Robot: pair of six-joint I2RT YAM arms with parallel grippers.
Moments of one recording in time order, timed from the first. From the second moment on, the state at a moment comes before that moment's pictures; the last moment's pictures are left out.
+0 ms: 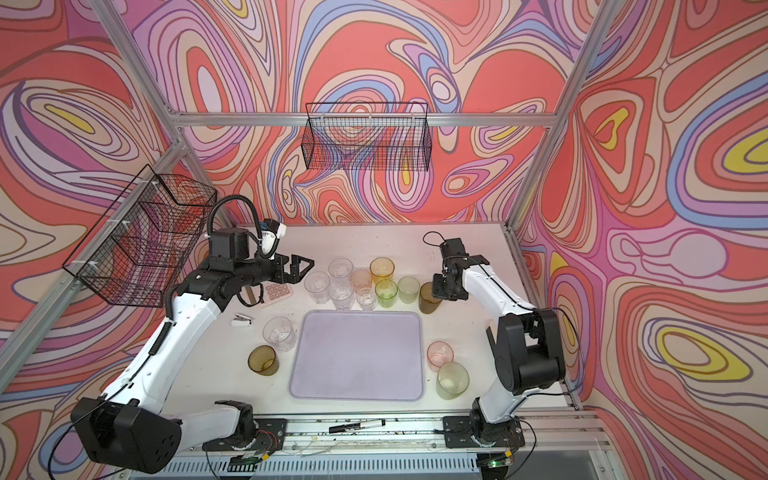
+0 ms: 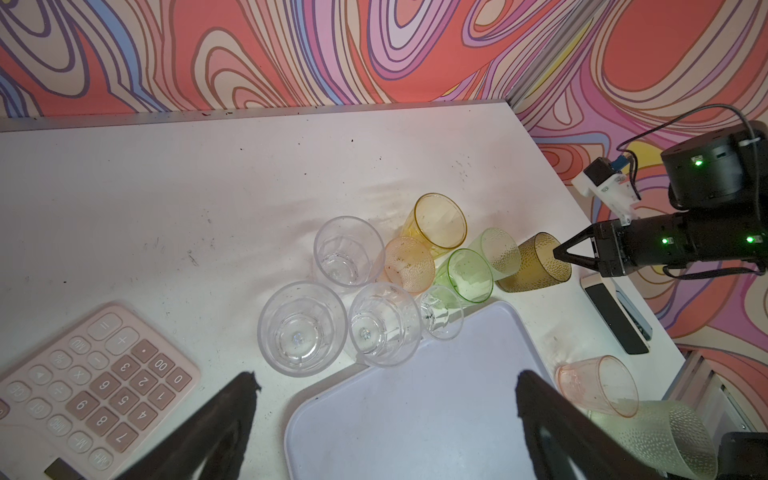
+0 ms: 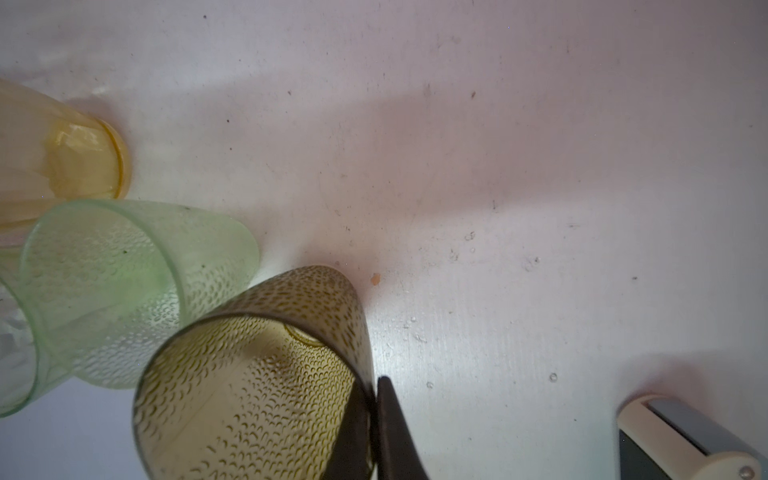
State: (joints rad) left arm -0.16 1.25 1.22 -0.59 0.44 -0.13; right arm 0.16 1.64 1.22 -0.82 0.00 0.31
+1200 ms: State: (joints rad) left arm -0.16 1.25 1.21 -0.59 0.46 -0.15; right arm 0.32 1.50 1.26 -0.99 -0.03 0.36
